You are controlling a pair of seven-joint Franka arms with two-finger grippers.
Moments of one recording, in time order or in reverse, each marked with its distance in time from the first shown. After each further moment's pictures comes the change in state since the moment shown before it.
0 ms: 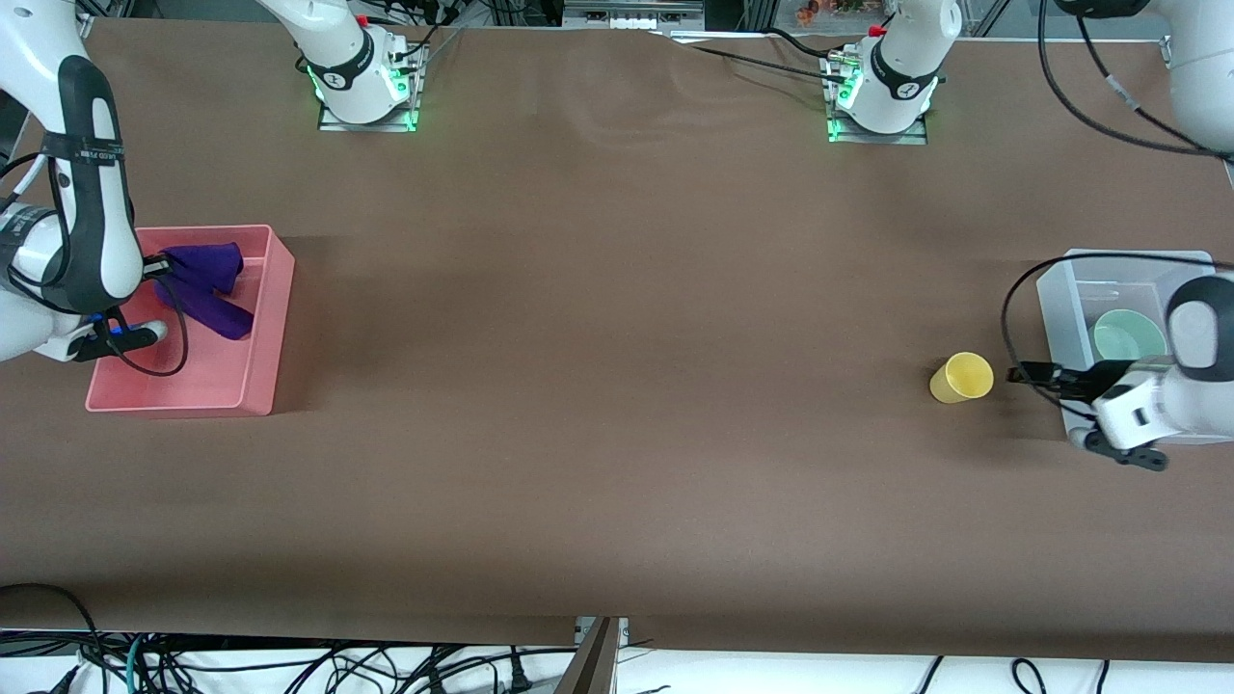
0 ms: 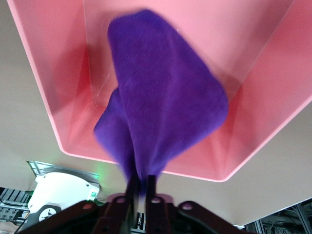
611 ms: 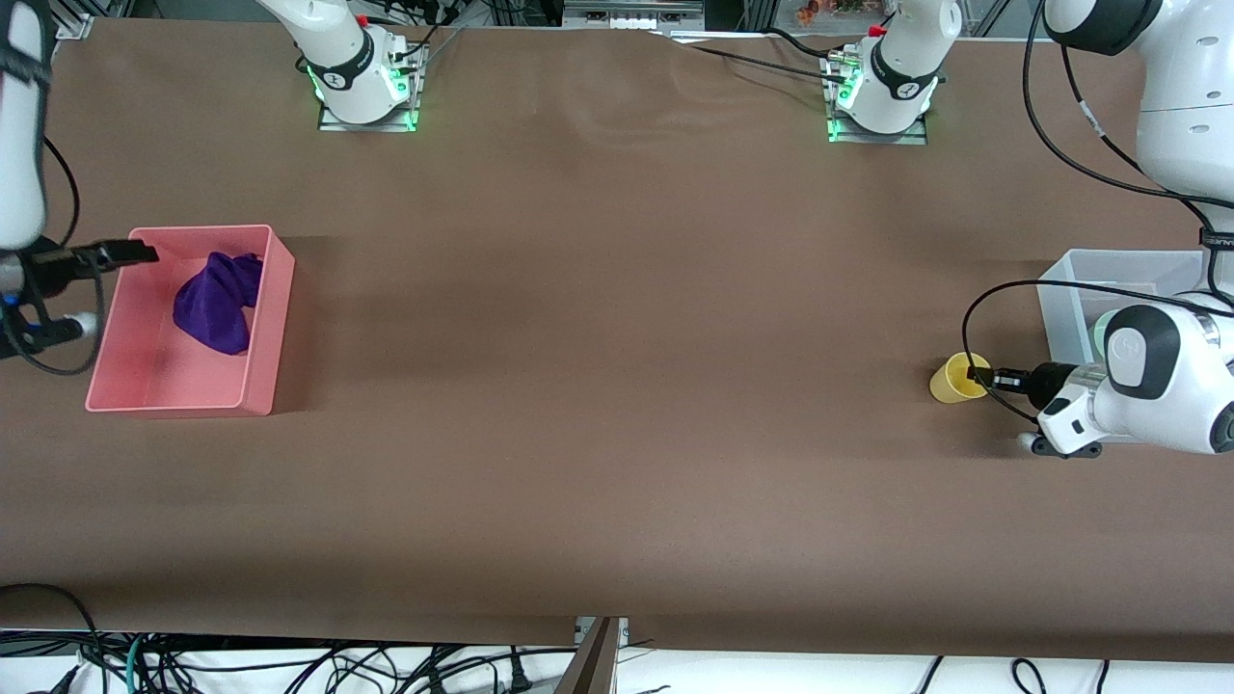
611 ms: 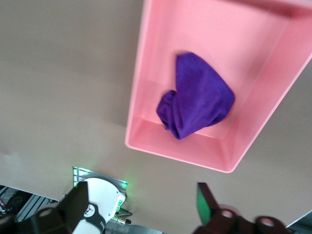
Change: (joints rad) left arm -0.007 0.065 0.004 -0.060 -0.016 0.029 -0.080; right arm 0.007 -0.139 0.080 0.276 0.118 -0.213 0.001
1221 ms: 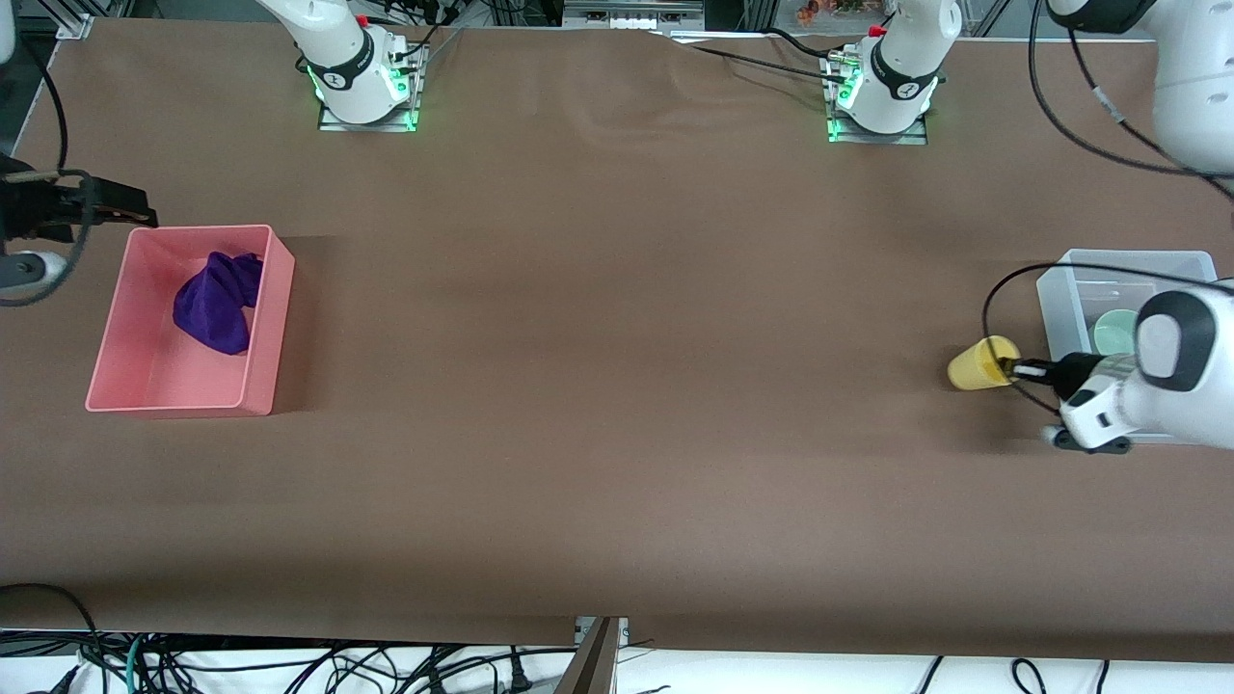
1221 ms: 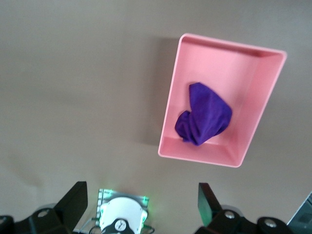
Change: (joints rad) left arm 0.001 -0.103 0.010 0.064 0.140 -0.159 0.005; right arm 0.006 -0.118 0.149 0.117 -0.023 -0.039 0.274
